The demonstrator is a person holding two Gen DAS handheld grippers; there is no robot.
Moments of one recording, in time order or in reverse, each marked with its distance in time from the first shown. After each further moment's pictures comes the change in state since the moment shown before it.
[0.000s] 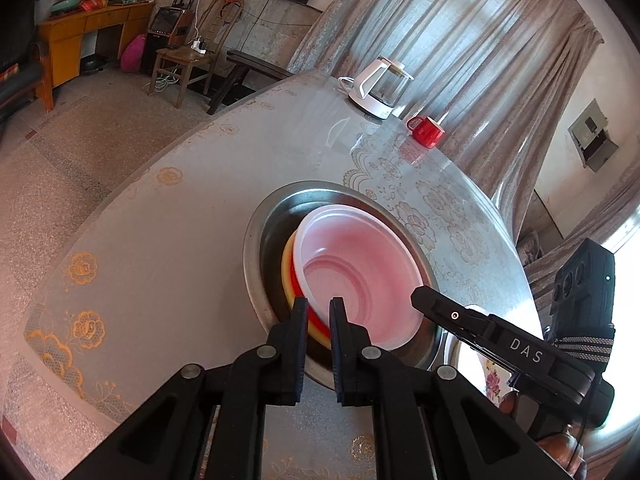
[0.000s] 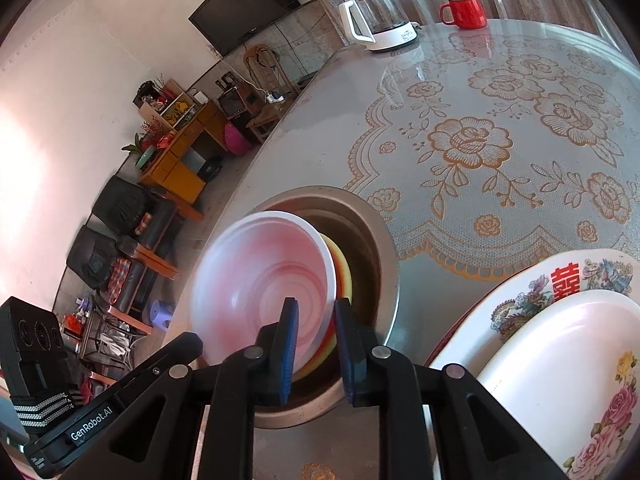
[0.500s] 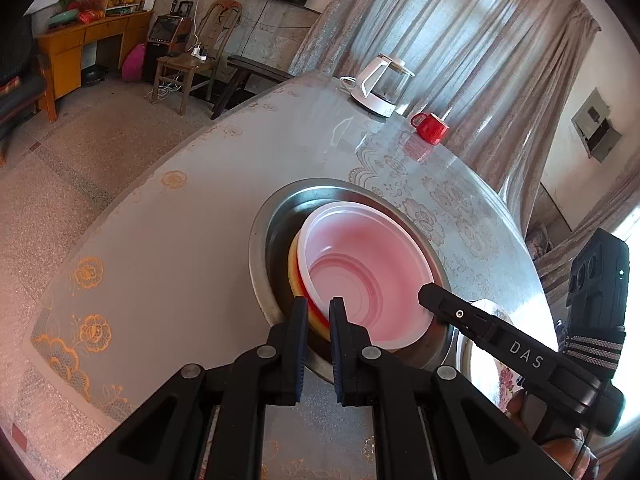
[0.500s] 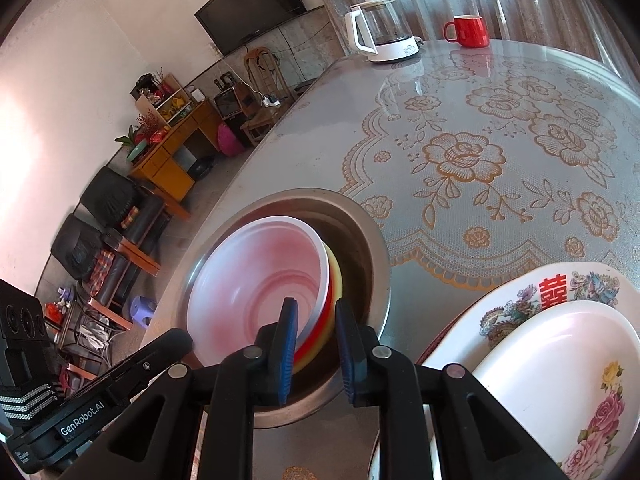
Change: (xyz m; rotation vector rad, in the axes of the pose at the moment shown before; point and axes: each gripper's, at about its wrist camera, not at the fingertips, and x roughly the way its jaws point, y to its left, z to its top) left arm 0.003 -0.004 -0.003 0.048 -0.013 0.040; right arm -0.001 0.009 -0.005 -0.071 -0.028 -0.069
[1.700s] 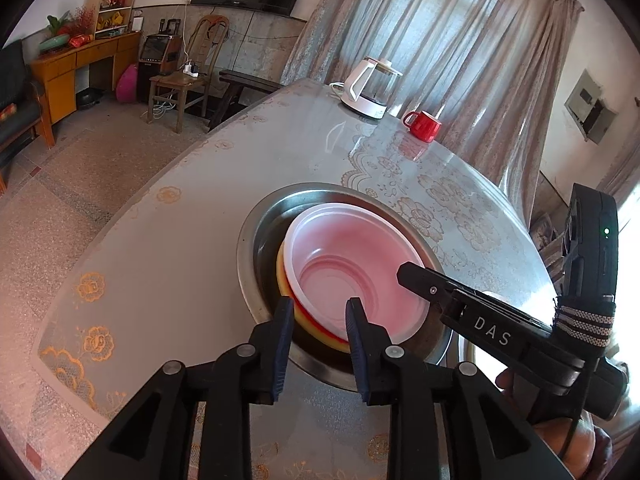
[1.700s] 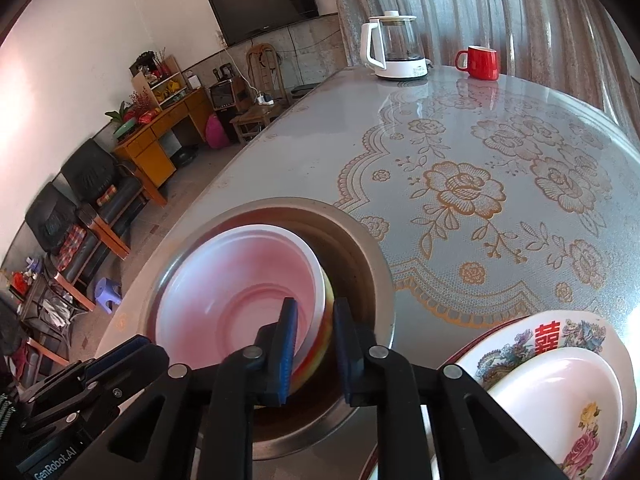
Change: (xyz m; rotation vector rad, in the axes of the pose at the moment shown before) left arm -0.002 -0.007 -0.002 0.060 -0.034 0.014; right arm 0.010 0.015 0.005 -0.116 -0.023 -0.093
